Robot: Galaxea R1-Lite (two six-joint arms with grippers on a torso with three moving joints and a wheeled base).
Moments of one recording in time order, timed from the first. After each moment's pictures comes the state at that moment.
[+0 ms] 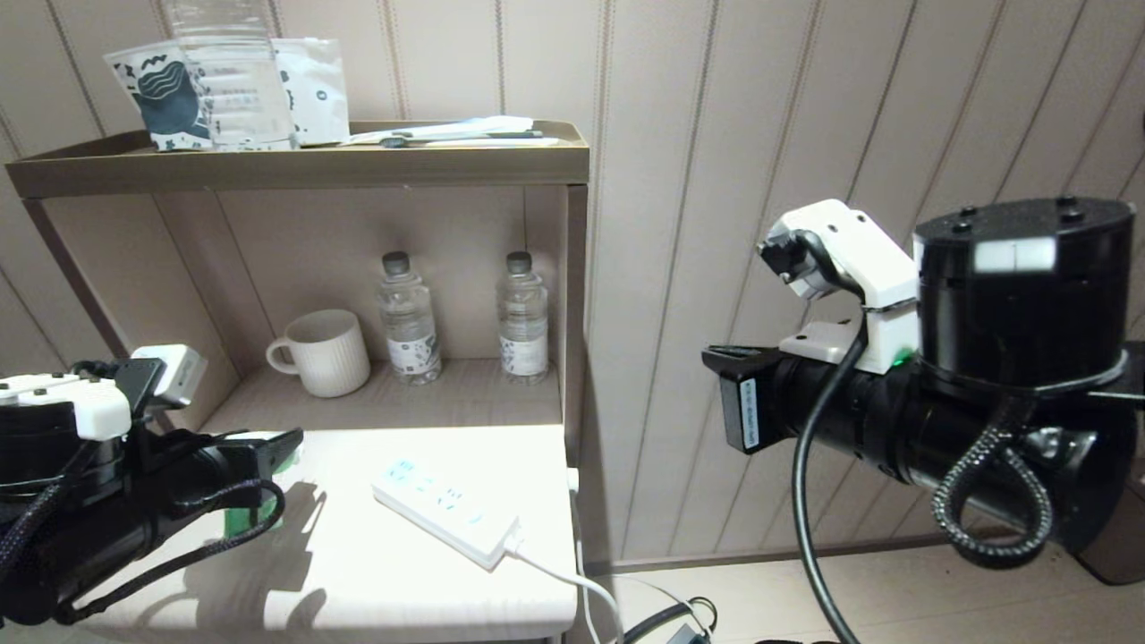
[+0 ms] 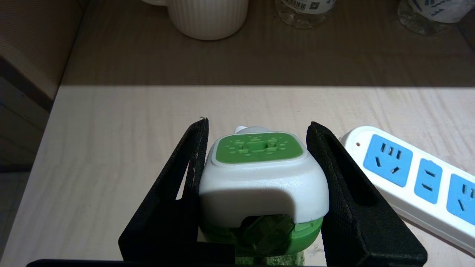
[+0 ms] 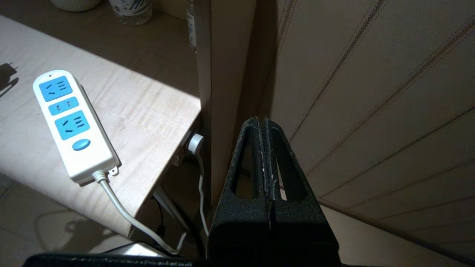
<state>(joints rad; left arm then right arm) -0.17 1.48 -0.35 -0.75 0.08 -0.12 0.79 1.48 -0.96 -0.22 -0.38 0.05</state>
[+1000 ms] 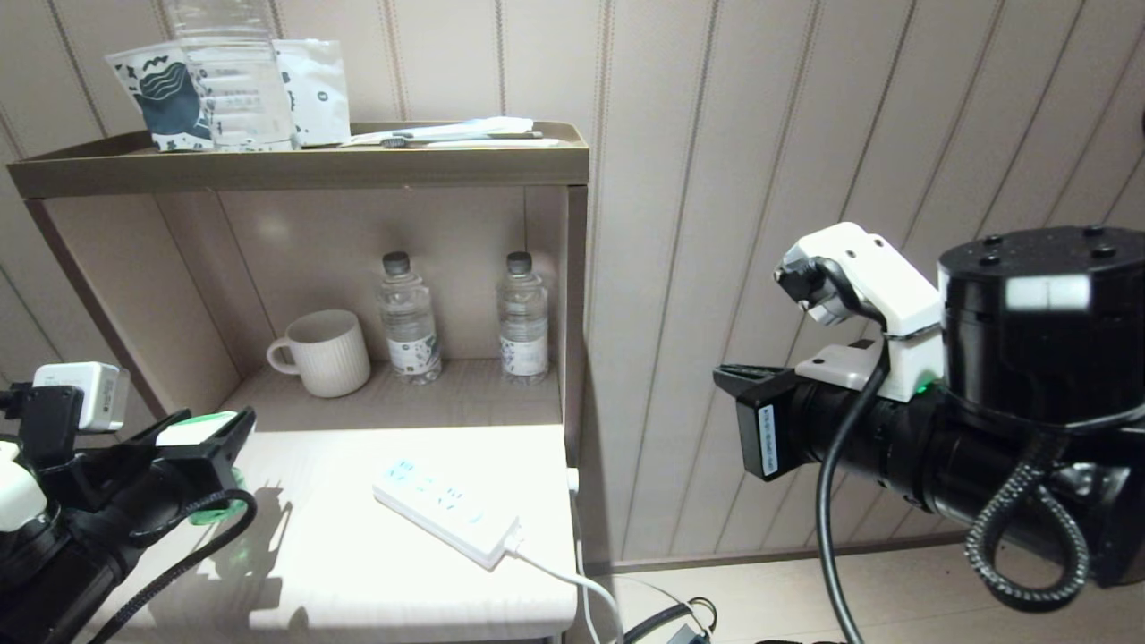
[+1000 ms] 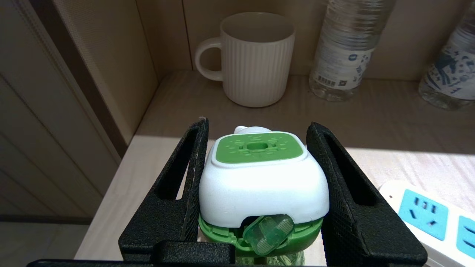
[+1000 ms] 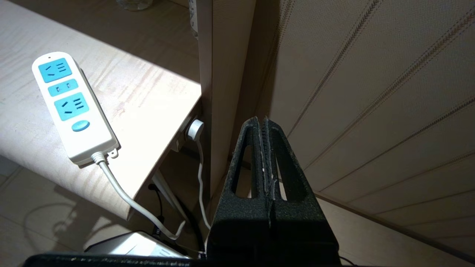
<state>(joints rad) -0.17 1.53 -0.09 -1.33 0.24 -0.05 0.79 1.45 -0.90 -0.23 -0.37 0.05</state>
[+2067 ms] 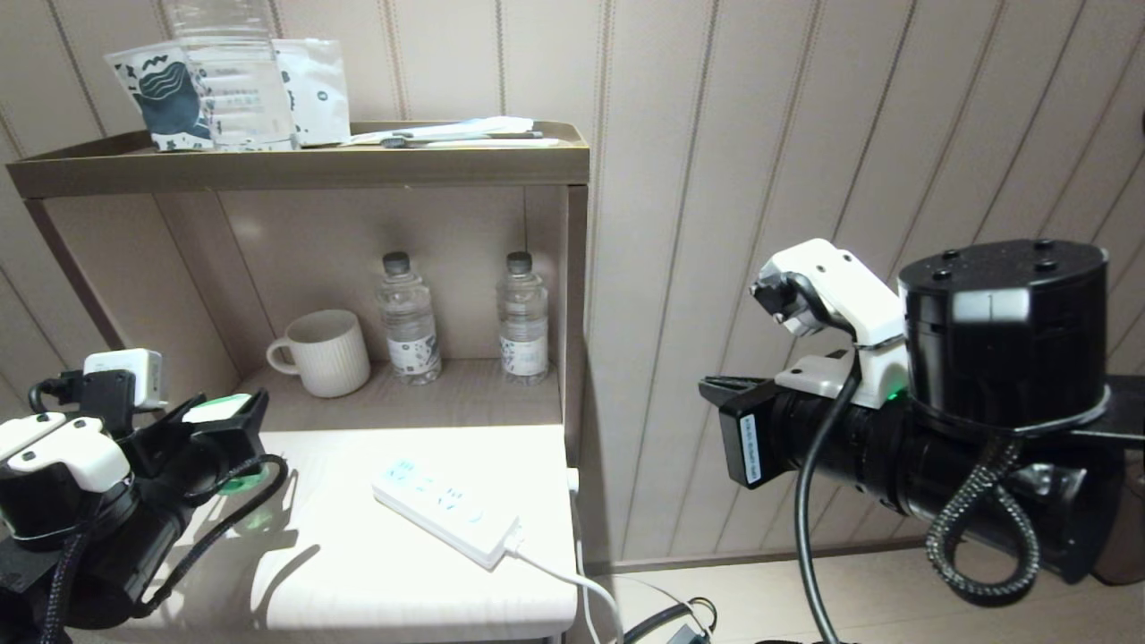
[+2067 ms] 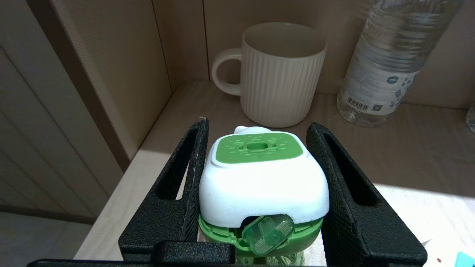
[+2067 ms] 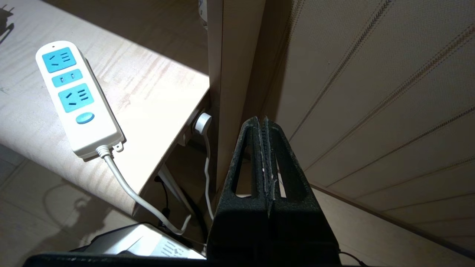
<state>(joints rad) -0.16 1.75 -0.15 -1.52 0.33 -0.06 0.79 1.49 -0.91 -0.23 -0.34 0.06</state>
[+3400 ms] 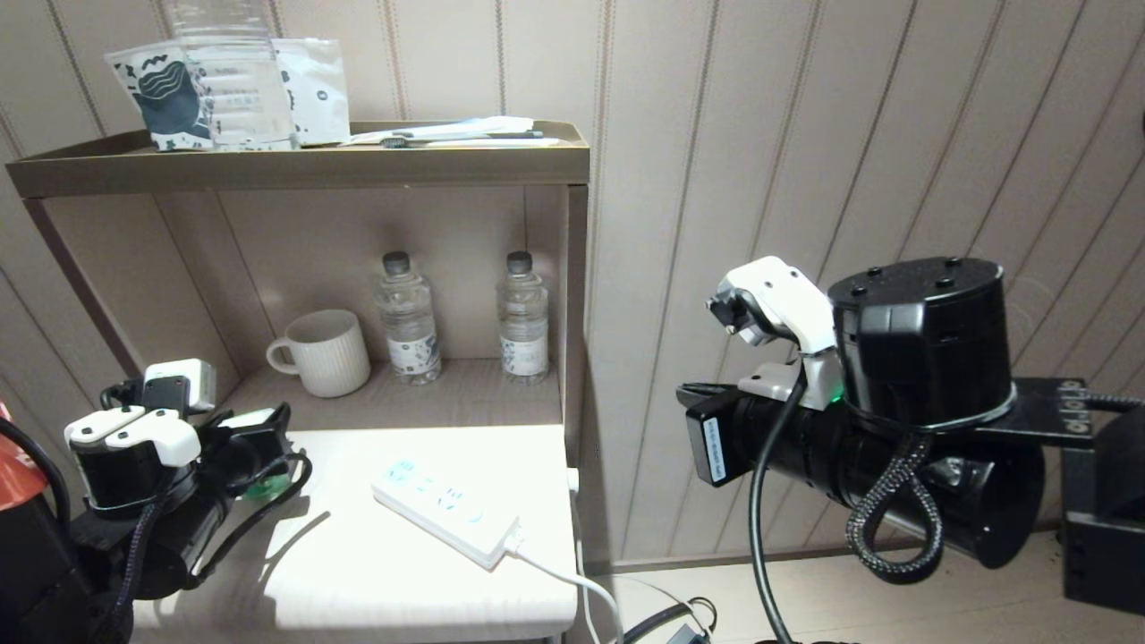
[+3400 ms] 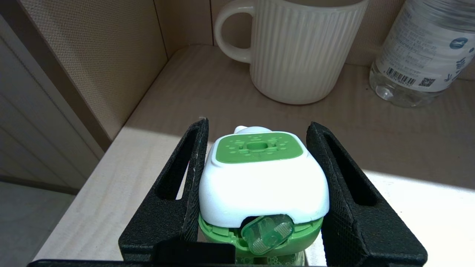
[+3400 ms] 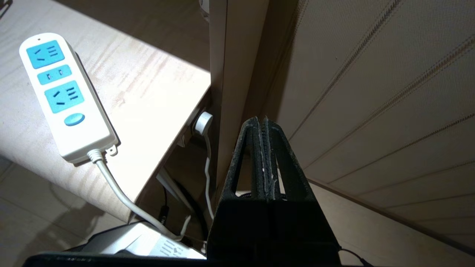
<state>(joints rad) -0.13 1.93 -0.23 -1.52 0.33 -0.10 0.78 1.57 -0.92 -0.27 -0.33 0.06</state>
